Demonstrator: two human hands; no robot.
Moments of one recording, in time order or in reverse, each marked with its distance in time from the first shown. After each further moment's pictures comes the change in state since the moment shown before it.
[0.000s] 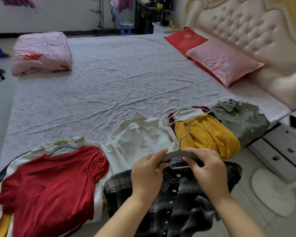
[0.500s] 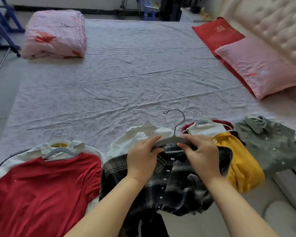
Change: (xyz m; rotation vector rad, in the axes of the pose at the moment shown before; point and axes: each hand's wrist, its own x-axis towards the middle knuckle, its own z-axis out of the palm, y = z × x) left_hand 0.178 -0.074 0.040 0.047 -0.040 -0.235; right_hand 0.201 0.022 0.102 0.064 -0.120 -0.076
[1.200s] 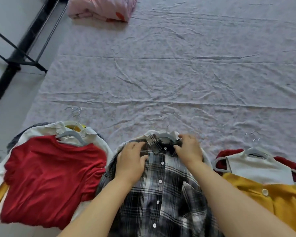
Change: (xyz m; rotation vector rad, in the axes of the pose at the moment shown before) left_hand 0.130 -0.115 0.066 0.294 -0.103 -0.554; right_hand 0.180 0.112 0.229 -0.150 -0.820 0.194
